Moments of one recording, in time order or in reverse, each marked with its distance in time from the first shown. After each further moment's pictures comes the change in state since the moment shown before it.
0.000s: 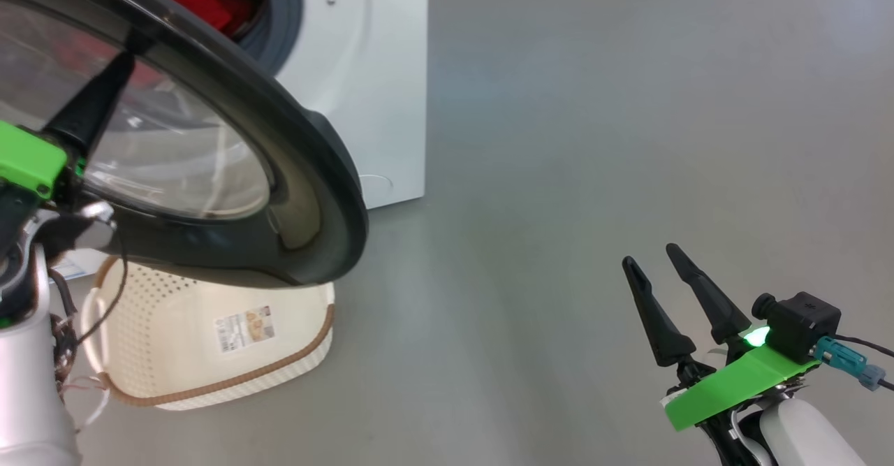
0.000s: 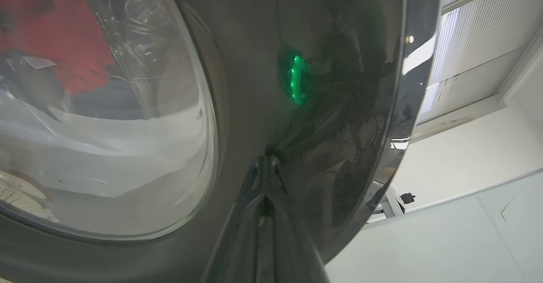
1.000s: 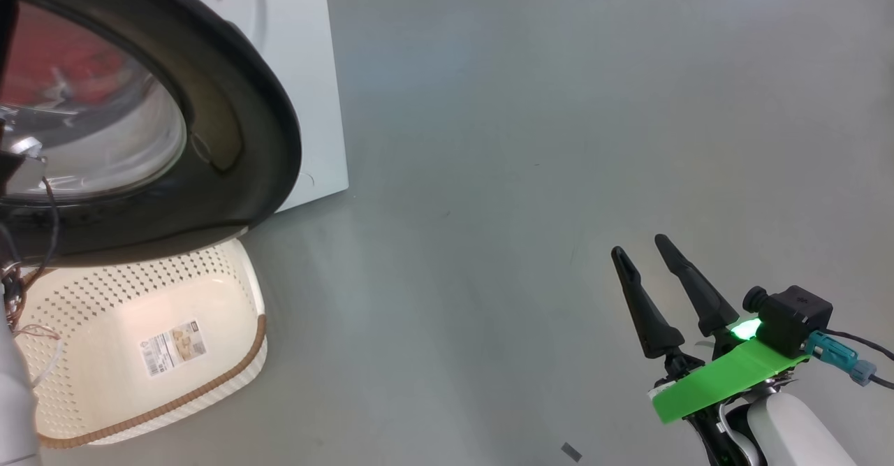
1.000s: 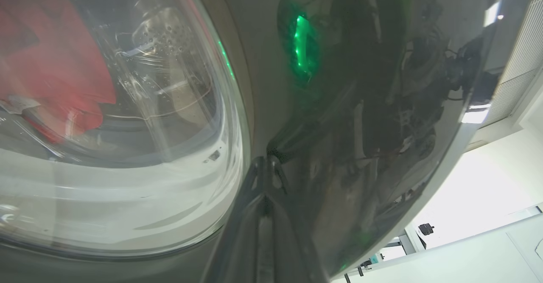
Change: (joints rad) left arm -0.191 0.051 0.042 0.309 0.095 -0.094 -0.192; right arm -0.015 0.042 -0.006 -0.010 -0.002 0.000 0.000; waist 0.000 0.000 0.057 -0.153
